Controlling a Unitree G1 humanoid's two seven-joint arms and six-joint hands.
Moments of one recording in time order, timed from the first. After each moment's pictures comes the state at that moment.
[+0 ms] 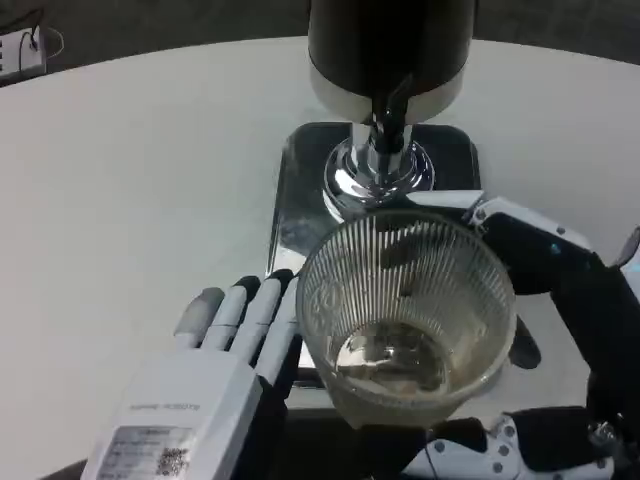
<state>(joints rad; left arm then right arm) 0.42 0.10 -0.18 -0.93 1.19 -0.08 -0.21 0.09 -0.25 0.02 -0.75 -0.27 -0.34 0.12</state>
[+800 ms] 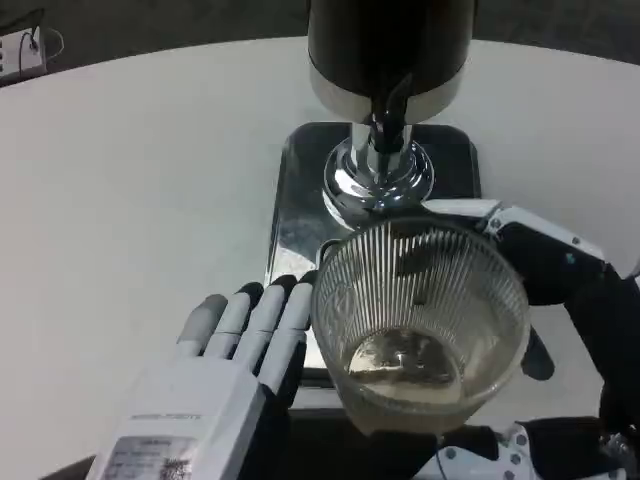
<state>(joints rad) 0.47 0.08 -0.20 -0.95 1.19 -0.10 -0.21 0.14 -0.24 0.01 -0.77 -0.28 -0.35 0.12</state>
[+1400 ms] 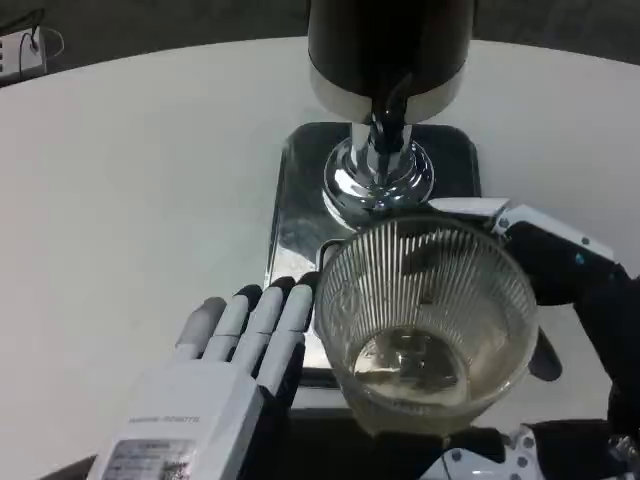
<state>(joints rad) 0.48 0.06 -0.20 -0.95 1.19 -0.11 -0.21 0.16 -0.23 0.00 -0.79 -0.28 -0.35 0.12</state>
